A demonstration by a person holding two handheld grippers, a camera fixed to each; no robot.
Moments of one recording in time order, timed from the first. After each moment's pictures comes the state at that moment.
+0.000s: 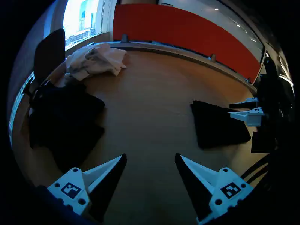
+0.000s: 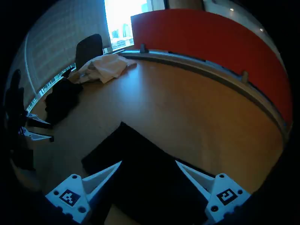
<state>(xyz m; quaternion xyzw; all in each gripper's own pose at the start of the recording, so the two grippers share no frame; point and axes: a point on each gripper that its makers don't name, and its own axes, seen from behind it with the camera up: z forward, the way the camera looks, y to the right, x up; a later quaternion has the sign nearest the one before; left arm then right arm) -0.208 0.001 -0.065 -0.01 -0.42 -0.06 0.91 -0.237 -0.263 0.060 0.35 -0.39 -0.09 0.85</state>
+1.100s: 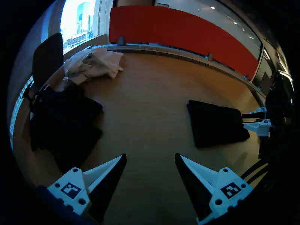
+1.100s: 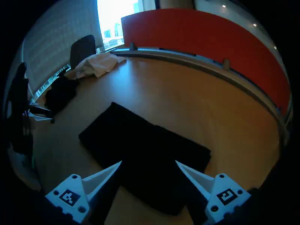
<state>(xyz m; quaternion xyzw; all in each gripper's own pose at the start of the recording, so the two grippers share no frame) -0.200 0.007 -0.067 -0.02 -0.41 -0.05 0.91 -0.236 -0.181 0.014 0.31 -0.40 -0.08 0.86</state>
